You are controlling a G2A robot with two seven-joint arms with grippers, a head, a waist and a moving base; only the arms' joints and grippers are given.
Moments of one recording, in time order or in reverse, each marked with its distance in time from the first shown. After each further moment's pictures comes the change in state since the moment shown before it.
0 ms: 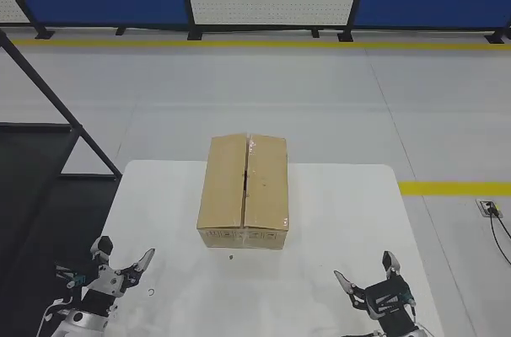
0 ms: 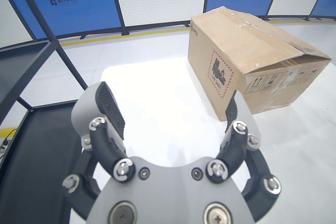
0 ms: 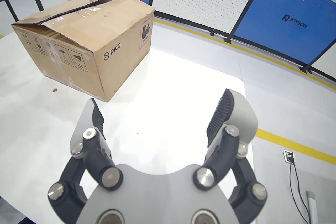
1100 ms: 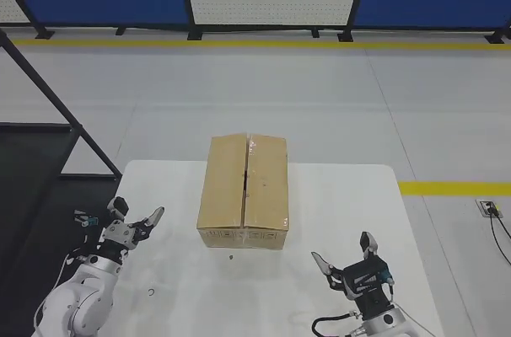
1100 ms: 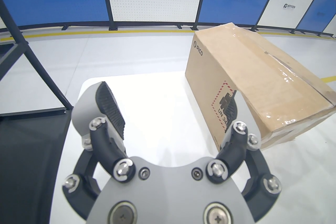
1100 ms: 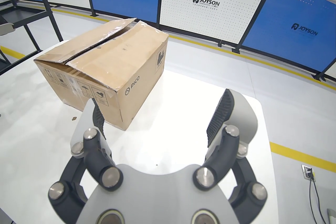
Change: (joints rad) left arm -0.384 -0.002 0.108 0.244 -0.124 -0.058 -0.168; right arm 0.175 -0.029 -0.146 -0.001 0.008 0.055 0.083
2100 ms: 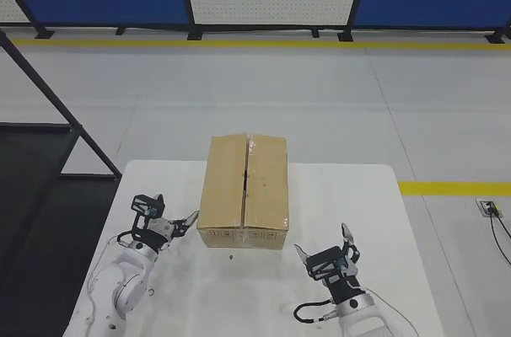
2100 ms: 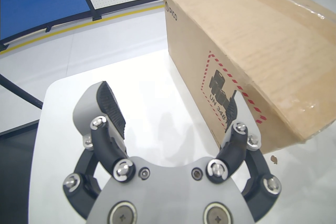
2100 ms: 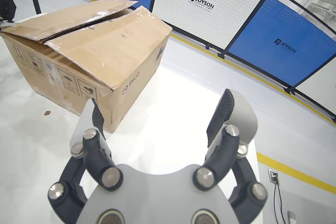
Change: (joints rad) left arm -0.194 -0.023 0.241 0.214 0.216 0.024 0.002; right arm 0.170 -0.035 -0.168 0.147 -0.231 0.114 0.084
